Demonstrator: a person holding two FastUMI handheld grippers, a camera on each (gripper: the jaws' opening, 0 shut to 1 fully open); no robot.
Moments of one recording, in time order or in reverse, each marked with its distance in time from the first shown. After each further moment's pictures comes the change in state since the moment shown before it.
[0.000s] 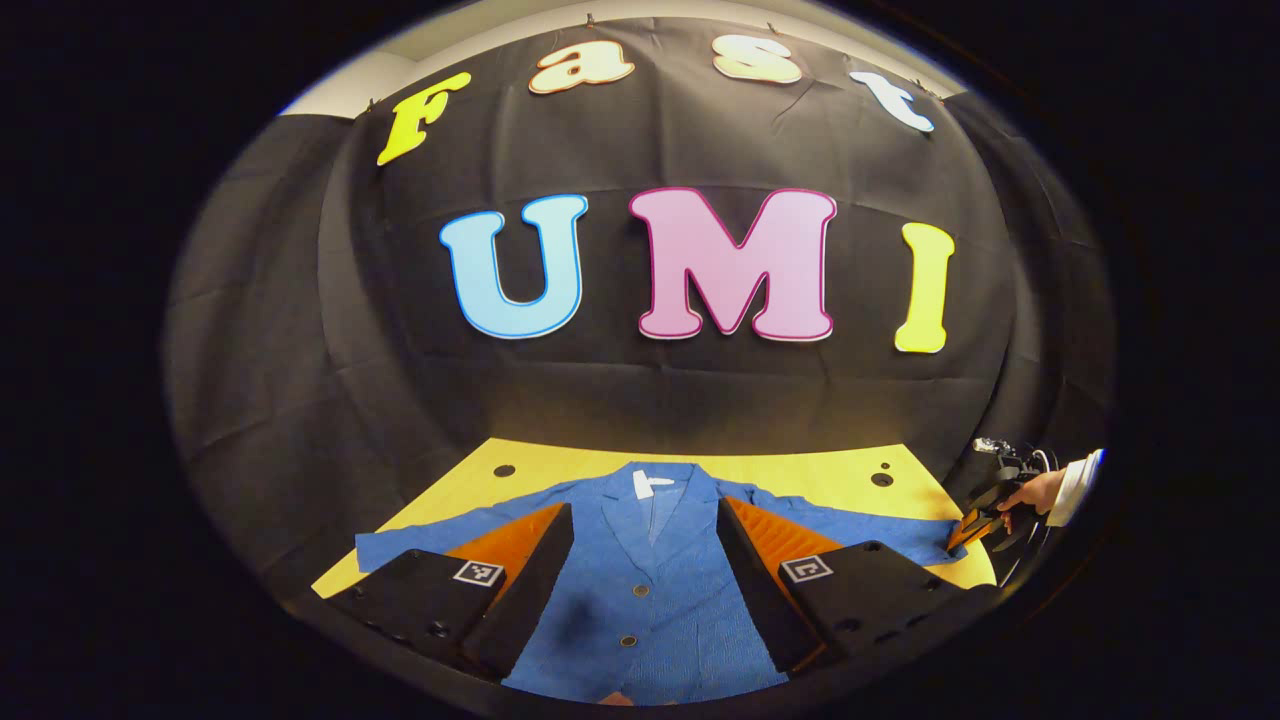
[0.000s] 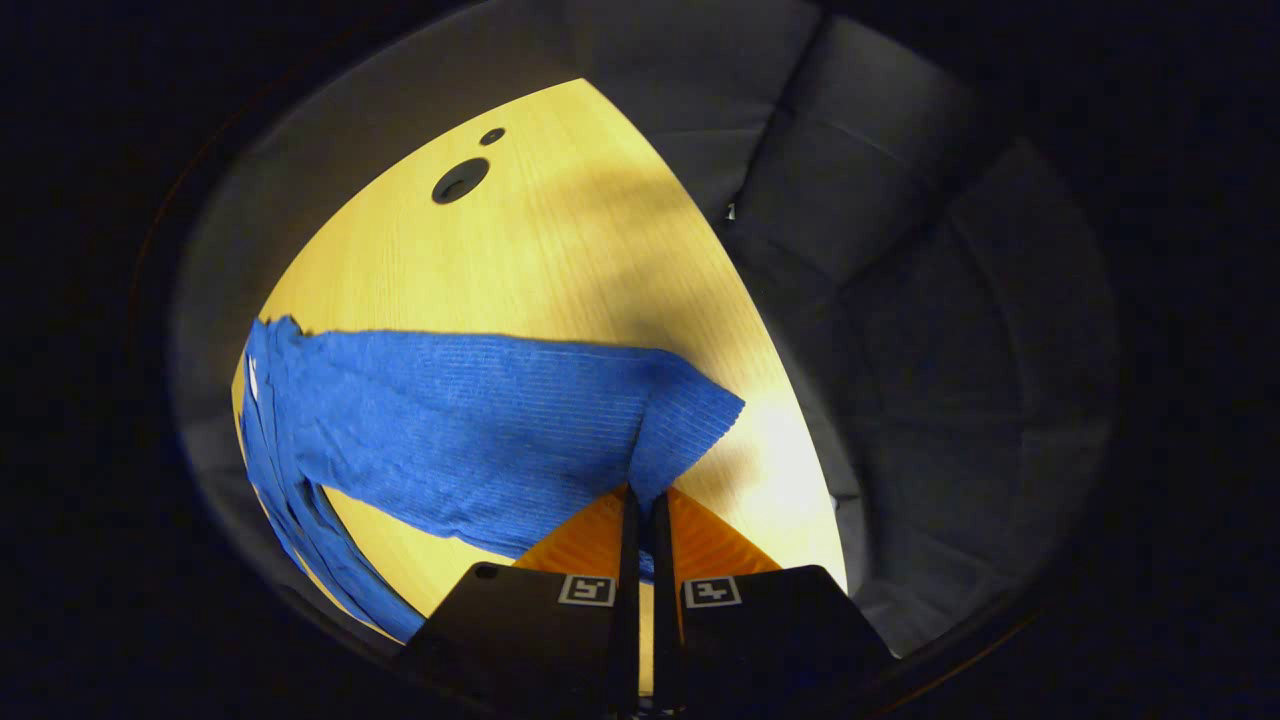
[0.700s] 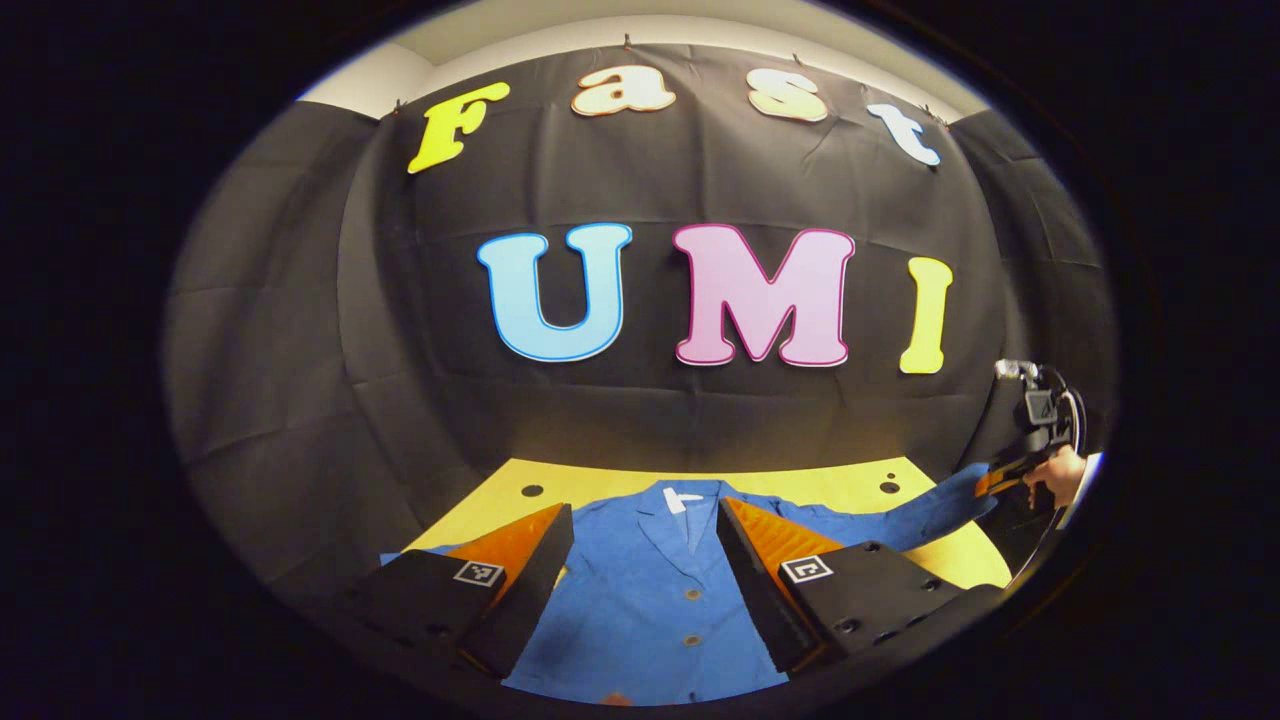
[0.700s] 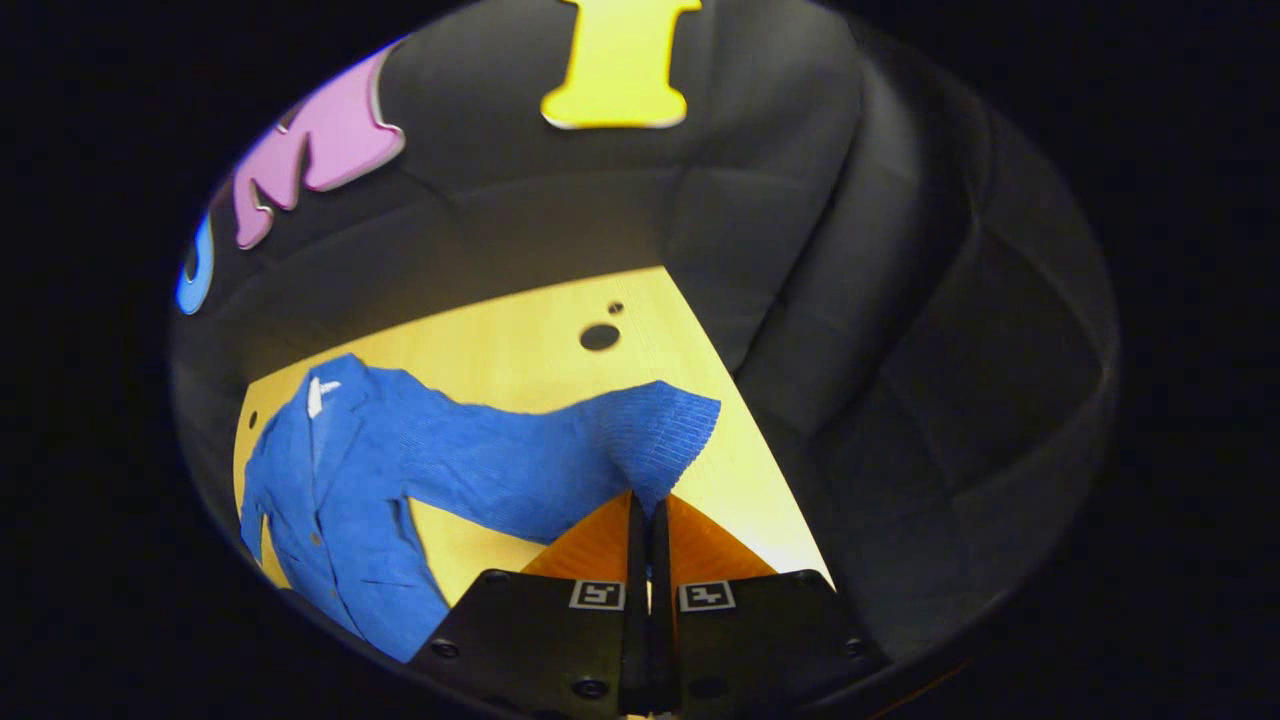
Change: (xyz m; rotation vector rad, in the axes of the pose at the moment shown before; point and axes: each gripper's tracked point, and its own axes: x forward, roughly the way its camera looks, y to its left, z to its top) left arm -0.037 0.114 -0.003 -0.019 -0.090 -0.026; right arm -0.205 0.113 -0.019 -0.189 -0.636 -0.048
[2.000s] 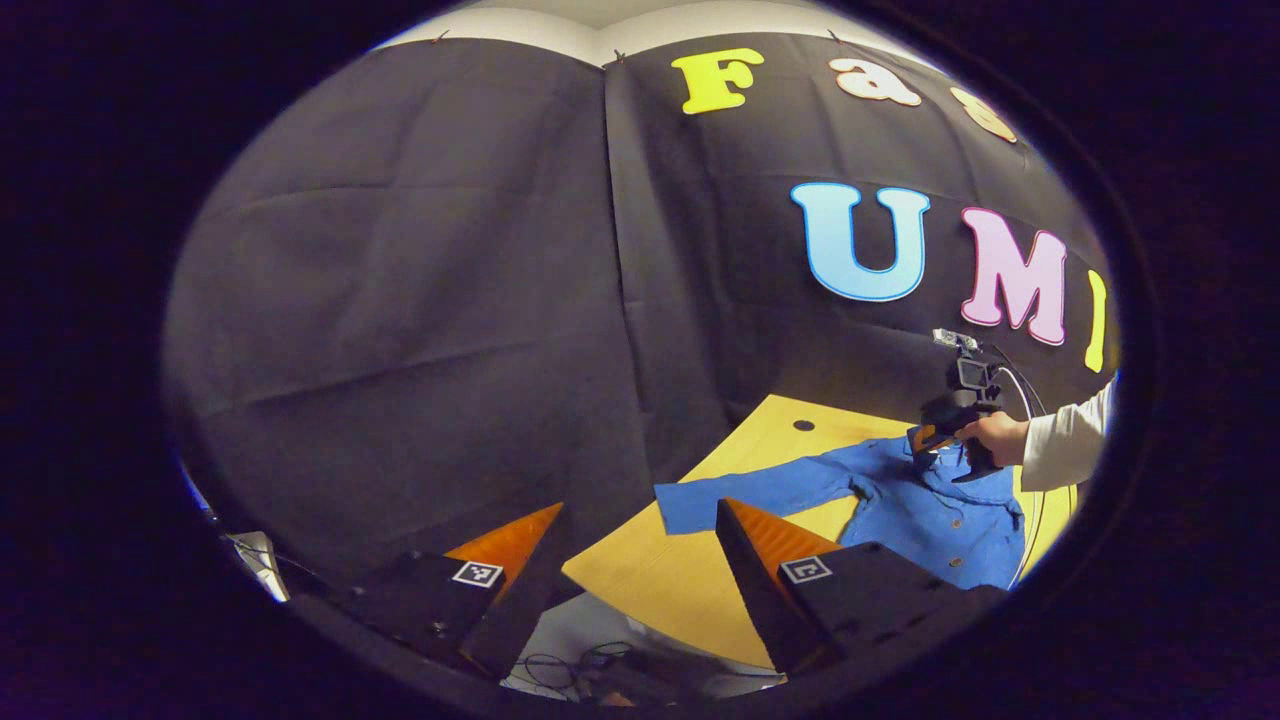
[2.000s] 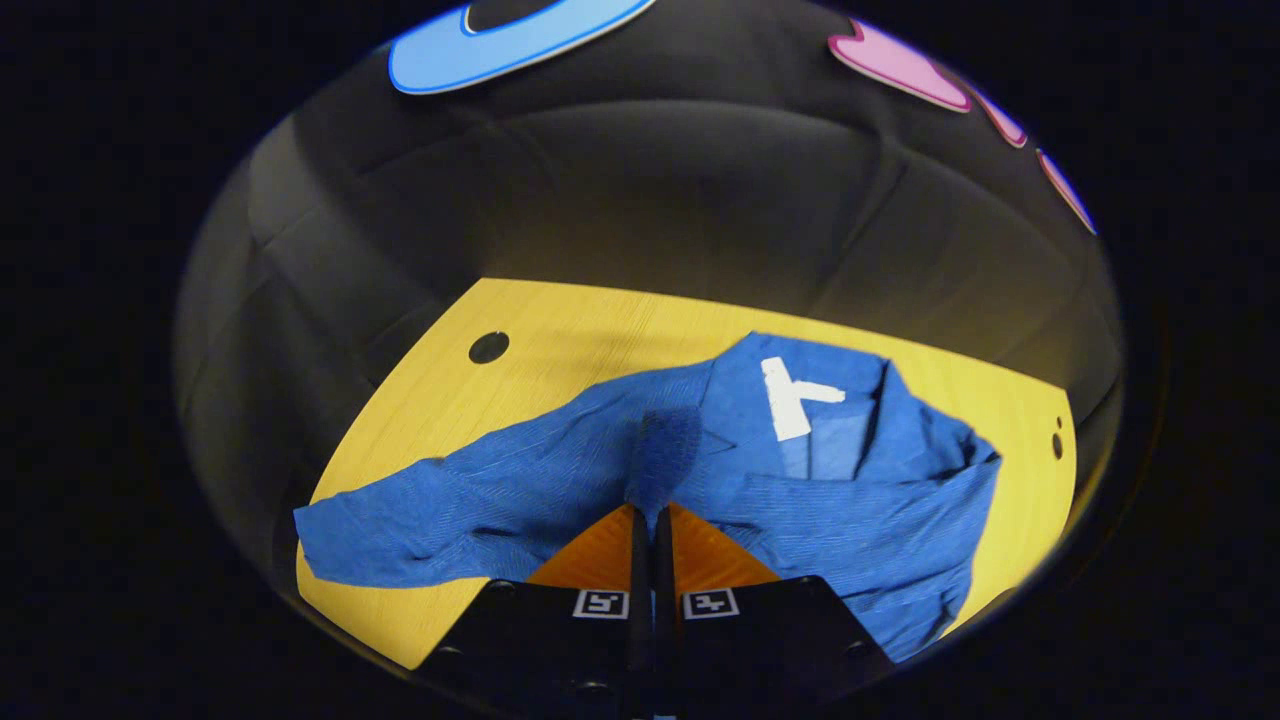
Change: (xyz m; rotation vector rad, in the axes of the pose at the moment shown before) left arm -0.131 0.325 -0.142 -0.217 0.191 0.534; right arm 0.066 0.622 -0.125 -0.363 0.120 0.497
